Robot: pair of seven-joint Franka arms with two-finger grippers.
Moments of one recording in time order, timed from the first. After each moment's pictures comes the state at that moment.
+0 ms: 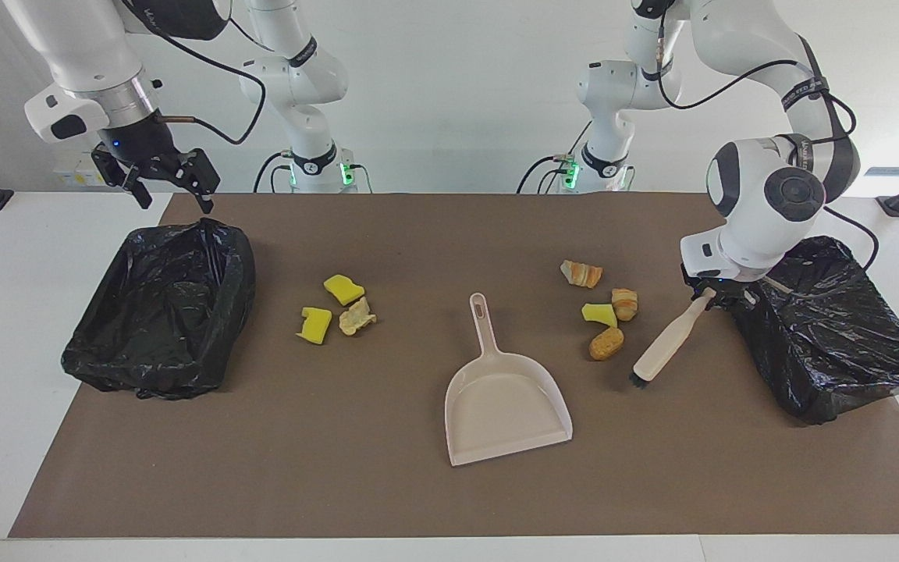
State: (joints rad) left arm -0.13 0.20 0.06 -1.80 0.14 1.85 0.75; right arm 0.06 0.01 -0.13 -1.52 -0.02 1.55 0.03
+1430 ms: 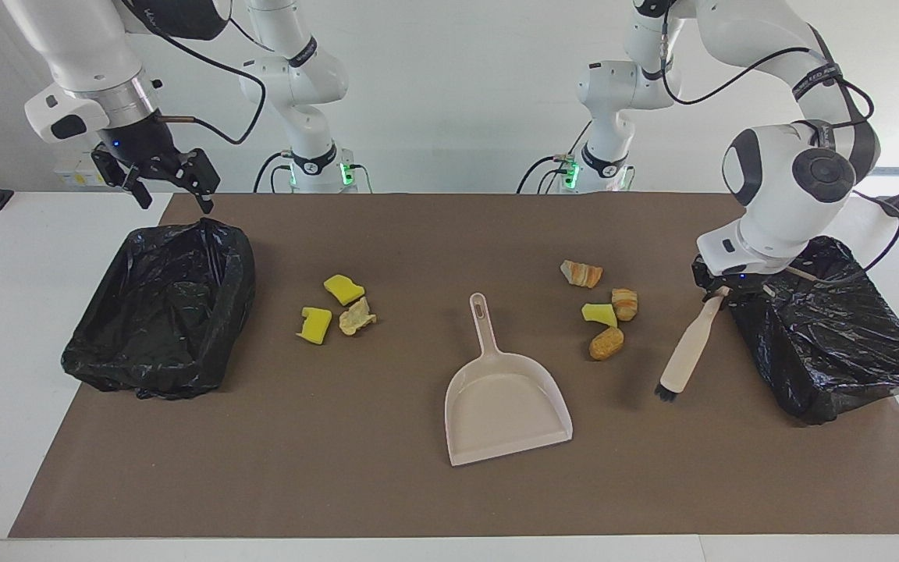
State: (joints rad) left arm -0.09 0.18 0.07 -1.75 0.09 1.83 0.55; right arm 0.06 0.01 -0.13 -1.52 -0.02 1.55 0.03
